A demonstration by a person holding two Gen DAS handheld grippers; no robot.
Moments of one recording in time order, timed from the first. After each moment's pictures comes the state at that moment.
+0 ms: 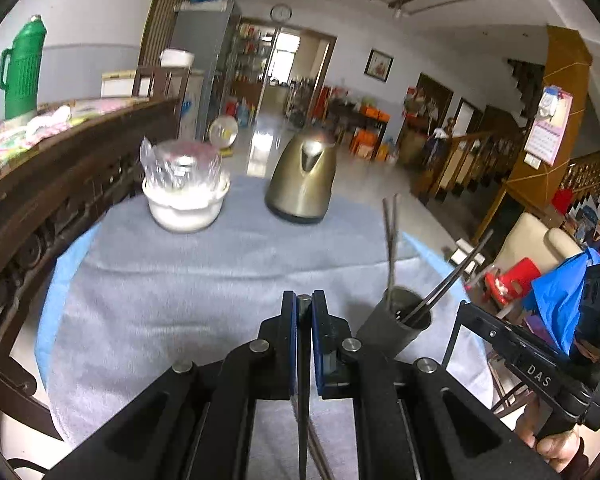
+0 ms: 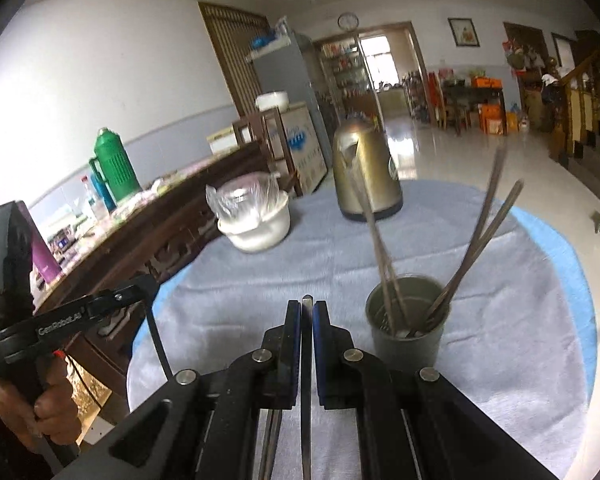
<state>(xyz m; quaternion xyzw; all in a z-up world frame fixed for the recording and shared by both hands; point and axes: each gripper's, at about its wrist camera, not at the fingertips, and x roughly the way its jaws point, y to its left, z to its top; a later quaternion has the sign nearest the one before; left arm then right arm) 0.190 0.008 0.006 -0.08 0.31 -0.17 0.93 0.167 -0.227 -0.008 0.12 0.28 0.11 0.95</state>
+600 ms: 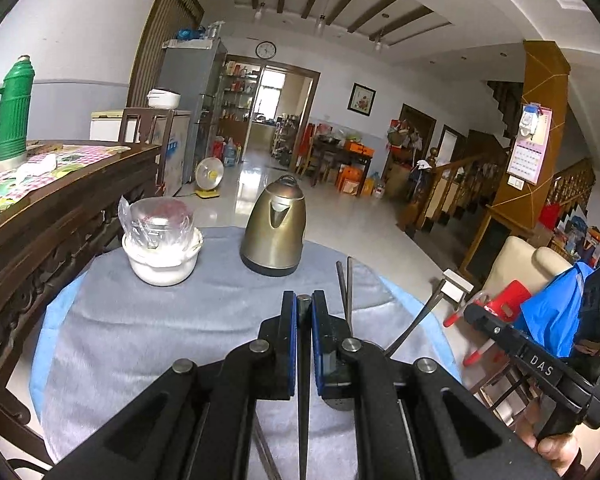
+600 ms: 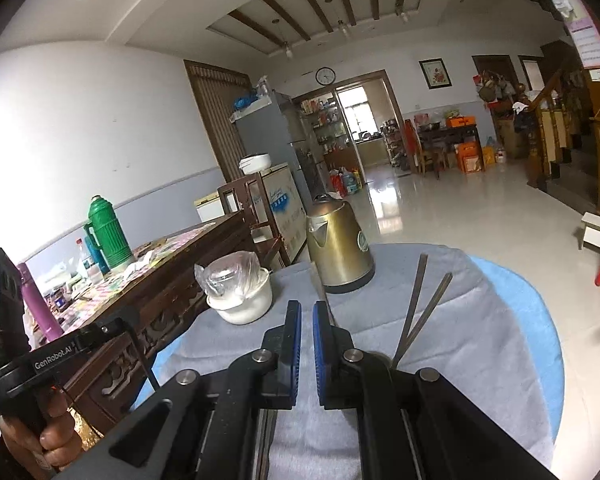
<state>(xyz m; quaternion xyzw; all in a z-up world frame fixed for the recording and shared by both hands) 0.190 -0.026 0.048 -0.08 0.24 -0.18 0.95 0.163 -0.279 0.046 0.15 0.21 0.08 0.96</state>
